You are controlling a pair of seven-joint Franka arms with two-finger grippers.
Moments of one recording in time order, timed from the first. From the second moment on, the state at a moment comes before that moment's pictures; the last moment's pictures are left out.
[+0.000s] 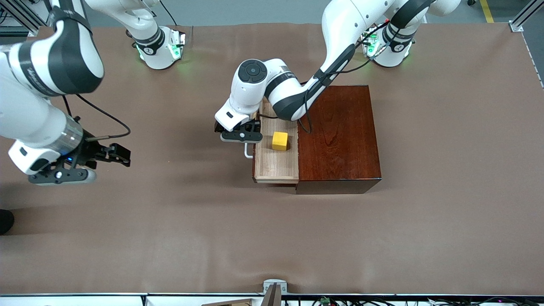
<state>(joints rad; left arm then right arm) -0.69 0.79 -0.34 -1.31 0.16 2.35 -1.06 0.13 0.26 0.02 -1.51 0.01 1.81 0.09</state>
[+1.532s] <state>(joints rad) -0.63 0.55 -0.27 -1.24 0.11 1.89 -1.12 0.24 0.31 0.03 -1.51 0.08 1.82 -0.23</state>
